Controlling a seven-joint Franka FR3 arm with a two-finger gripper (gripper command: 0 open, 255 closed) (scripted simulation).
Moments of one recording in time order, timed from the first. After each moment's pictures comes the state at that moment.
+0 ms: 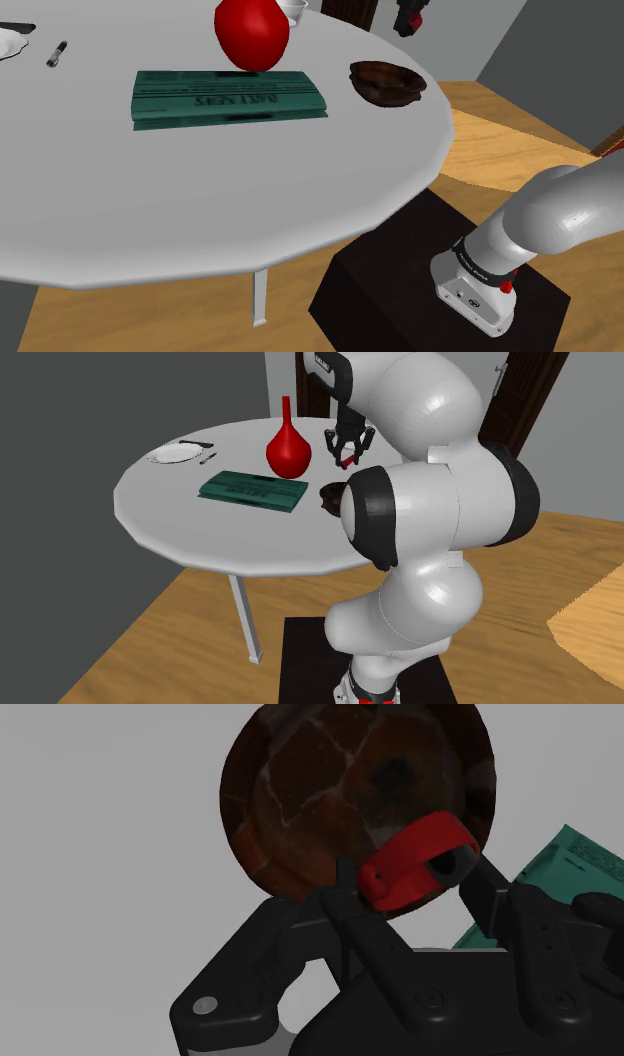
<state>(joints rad) -0.04 -0.38 0.11 -1.83 0.05 1.46 -0.17</state>
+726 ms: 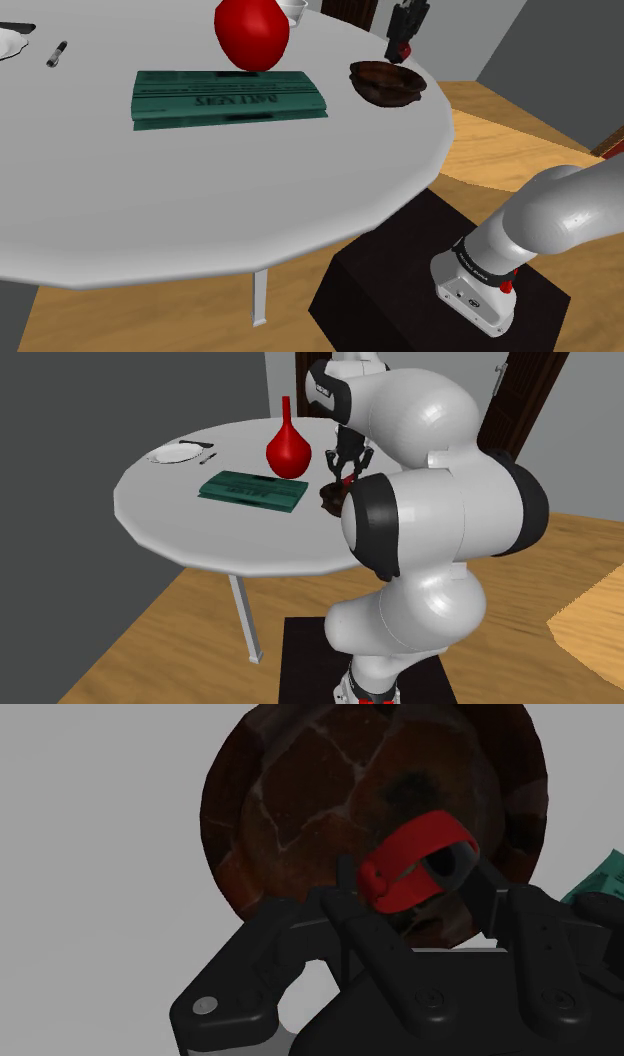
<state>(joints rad) -0.04 -0.43 0.11 -2.02 0.05 1.61 -0.18</state>
